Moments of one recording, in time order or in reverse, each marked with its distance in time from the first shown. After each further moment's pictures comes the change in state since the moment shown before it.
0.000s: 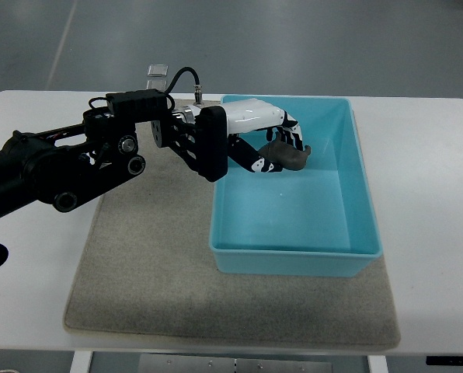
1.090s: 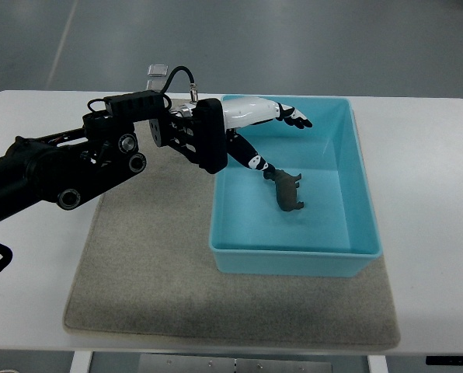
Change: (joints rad) left arm 0.001 -0.015 -0.013 0.056 -0.087 0.016 0.006; right arm 0.000 0.000 0.000 0.000 0.000 0.000 0.000
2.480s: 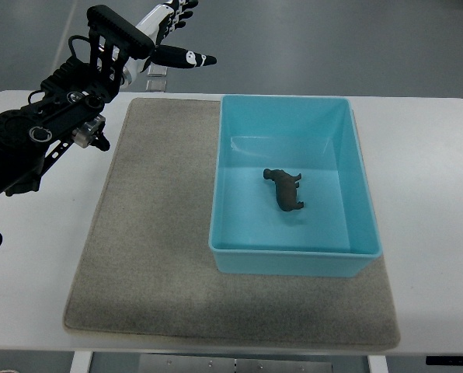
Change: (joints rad) left arm -0.031 0.009 -0.020 0.337 -0.817 0.260 0.005; right arm 0.000 0.000 0.000 0.000 0.000 0.000 0.000
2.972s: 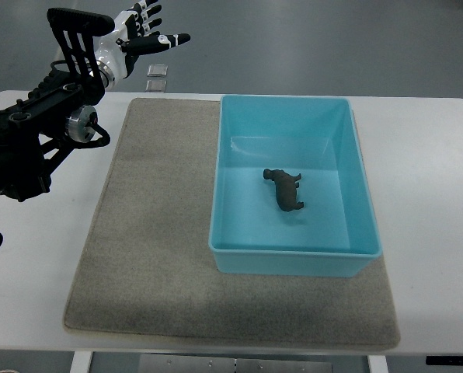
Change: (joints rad) left arm 0.002 -0.009 0.001 0.085 -0.468 -0.012 0.083; right arm 0.000 0.000 0.000 0.000 0.000 0.000 0.000
